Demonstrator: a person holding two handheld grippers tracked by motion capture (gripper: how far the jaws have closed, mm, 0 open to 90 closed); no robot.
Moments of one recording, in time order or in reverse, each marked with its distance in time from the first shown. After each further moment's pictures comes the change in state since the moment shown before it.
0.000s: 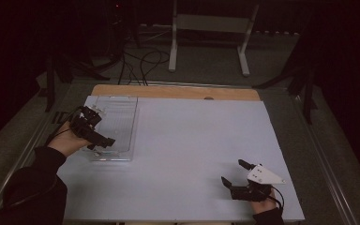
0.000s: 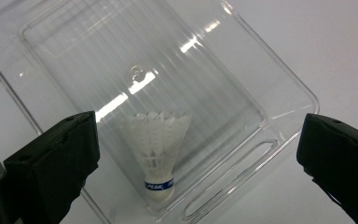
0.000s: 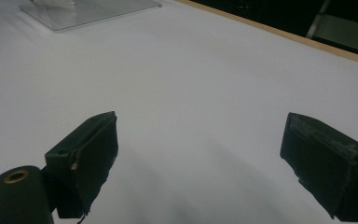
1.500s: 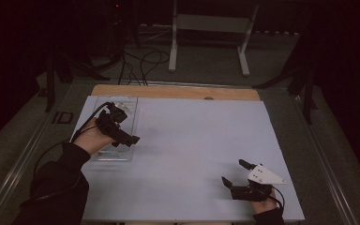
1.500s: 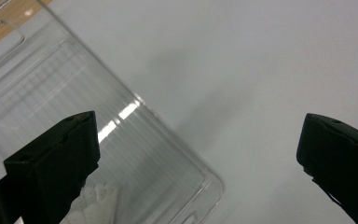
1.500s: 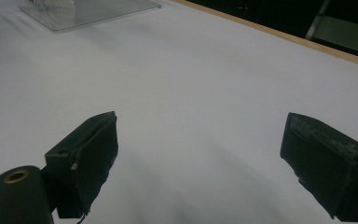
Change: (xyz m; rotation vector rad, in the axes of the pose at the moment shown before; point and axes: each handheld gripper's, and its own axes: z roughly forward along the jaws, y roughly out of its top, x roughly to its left) left arm -0.054 0.049 0.005 -0.073 -0.041 0.109; right arm -0.001 0.000 -0.001 -0.004 -0.002 -0.005
